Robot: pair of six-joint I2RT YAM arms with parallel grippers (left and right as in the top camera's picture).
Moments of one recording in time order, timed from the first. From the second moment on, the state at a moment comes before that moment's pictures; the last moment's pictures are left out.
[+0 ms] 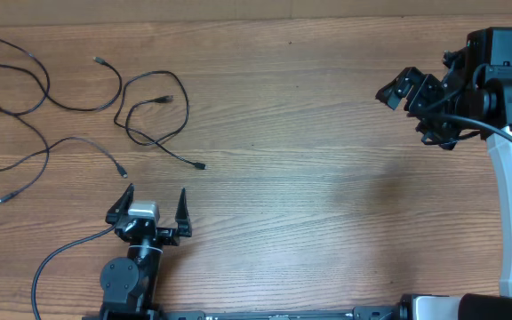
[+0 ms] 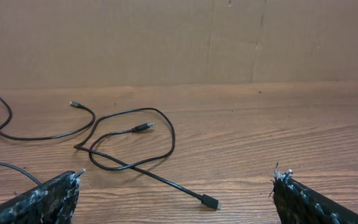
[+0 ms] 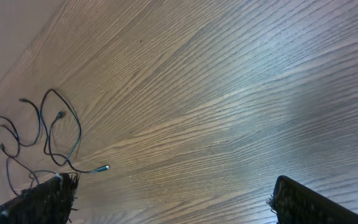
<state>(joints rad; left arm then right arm) -0.09 0.01 0.01 -0.08 0.01 -0.02 -0.06 1.52 1.64 -1.24 -0.33 0.51</state>
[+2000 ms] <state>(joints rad) 0.04 0.01 0.01 -0.08 0.01 -0.02 -0.06 1.03 1.63 -1.34 -0.28 0.50</state>
